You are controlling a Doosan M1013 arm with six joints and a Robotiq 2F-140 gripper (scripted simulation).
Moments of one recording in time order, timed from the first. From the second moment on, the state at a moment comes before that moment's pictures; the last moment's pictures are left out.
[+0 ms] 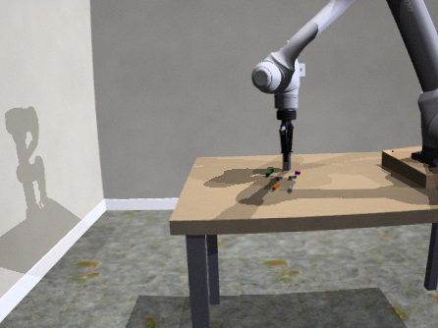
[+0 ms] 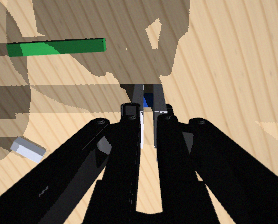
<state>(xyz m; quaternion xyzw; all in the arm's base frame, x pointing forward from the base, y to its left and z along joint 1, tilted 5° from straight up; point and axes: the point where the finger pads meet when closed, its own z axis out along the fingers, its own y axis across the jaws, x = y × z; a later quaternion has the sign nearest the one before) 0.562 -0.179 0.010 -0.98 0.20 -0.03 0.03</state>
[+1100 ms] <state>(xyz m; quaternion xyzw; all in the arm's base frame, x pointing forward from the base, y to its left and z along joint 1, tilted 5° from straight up) 0.562 -0.179 0.010 -0.98 0.20 -0.03 0.03</state>
